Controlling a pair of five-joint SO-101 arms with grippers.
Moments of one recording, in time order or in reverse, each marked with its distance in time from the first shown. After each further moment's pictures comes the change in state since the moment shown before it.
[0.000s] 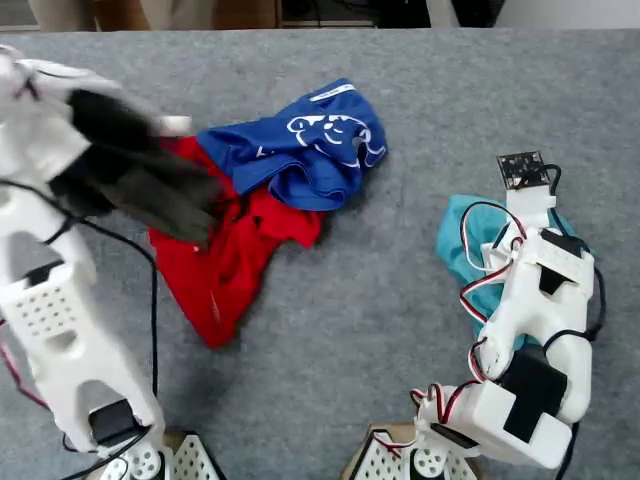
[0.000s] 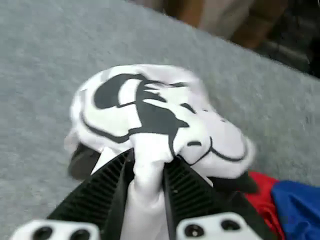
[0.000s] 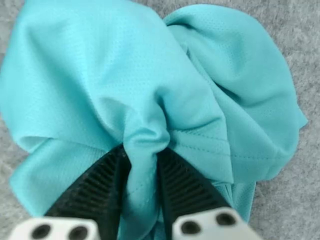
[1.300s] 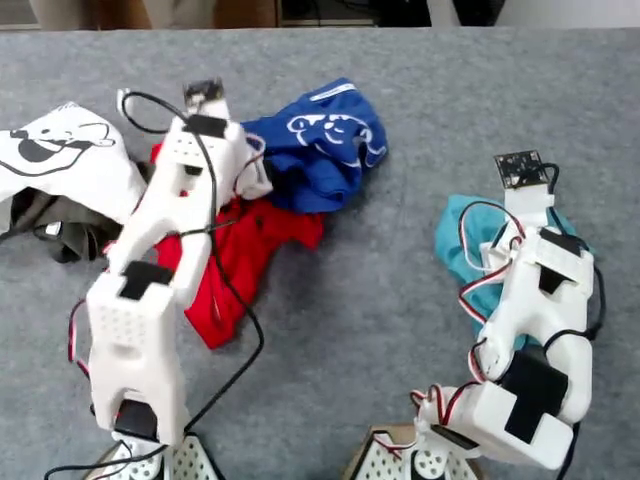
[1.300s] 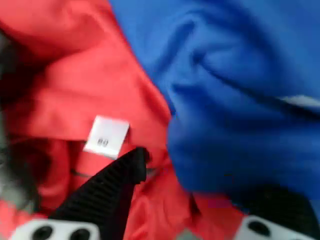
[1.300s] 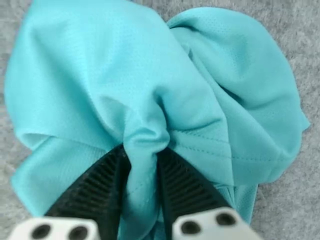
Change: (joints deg) left arm 37.4 -4.7 74.4 -26.1 25.9; right arm -0.7 0.0 0.0 0.0 0.0
